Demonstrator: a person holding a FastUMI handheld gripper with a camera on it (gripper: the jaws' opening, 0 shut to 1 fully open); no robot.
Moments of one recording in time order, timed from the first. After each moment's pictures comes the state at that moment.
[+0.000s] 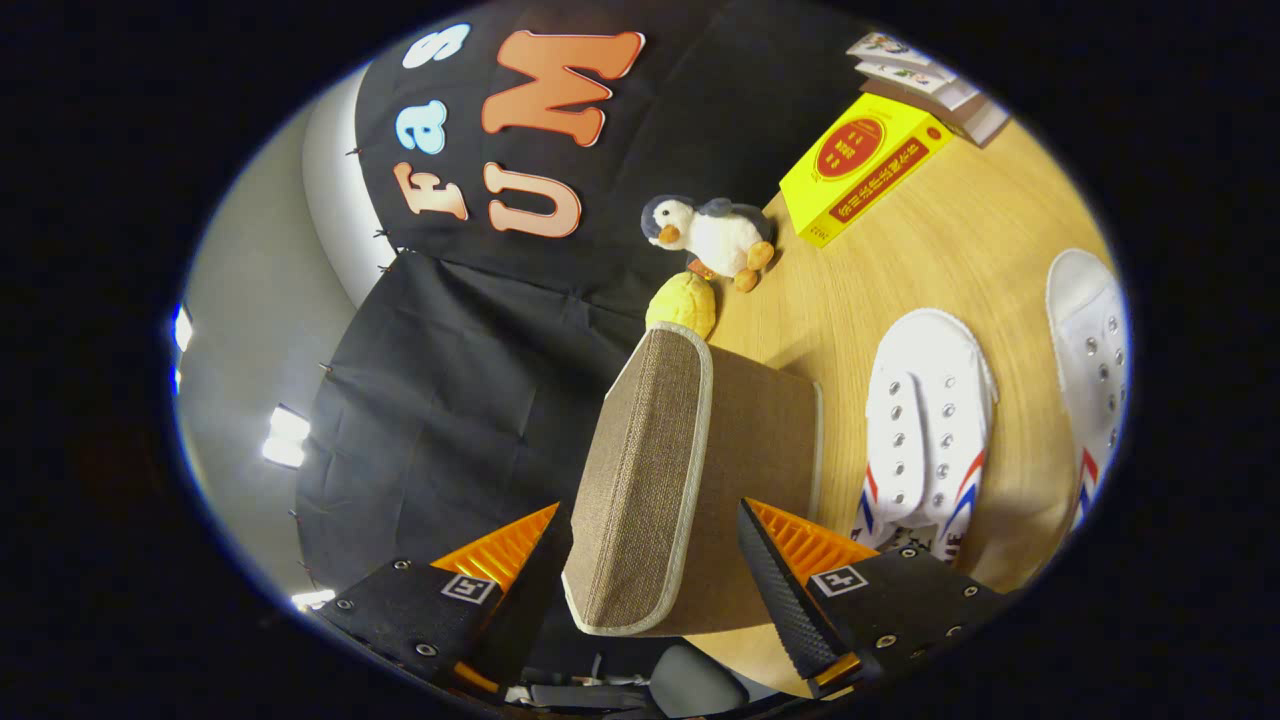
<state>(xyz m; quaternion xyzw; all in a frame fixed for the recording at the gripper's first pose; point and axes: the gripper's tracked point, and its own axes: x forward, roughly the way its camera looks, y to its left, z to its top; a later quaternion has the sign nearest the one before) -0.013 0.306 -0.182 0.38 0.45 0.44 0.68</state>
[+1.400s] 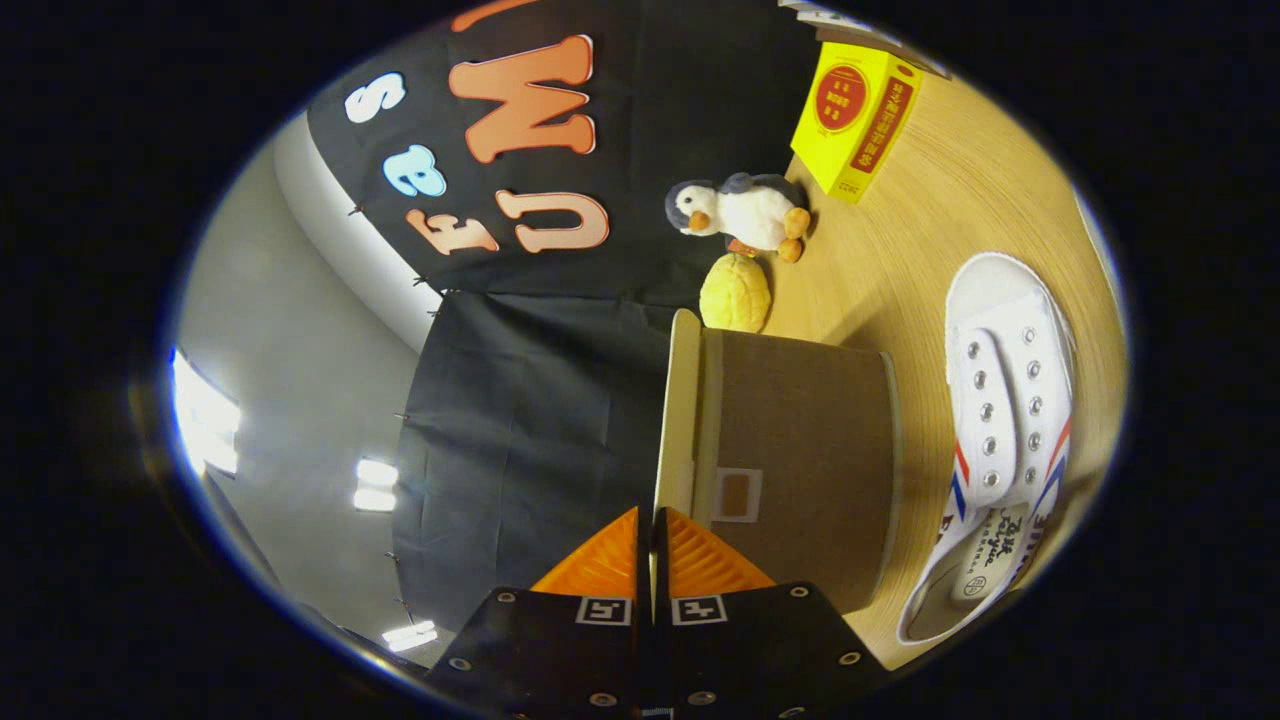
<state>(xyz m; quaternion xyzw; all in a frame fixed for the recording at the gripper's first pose) -0.010 0.314 -0.128 0.47 0.43 0.47 0.60</state>
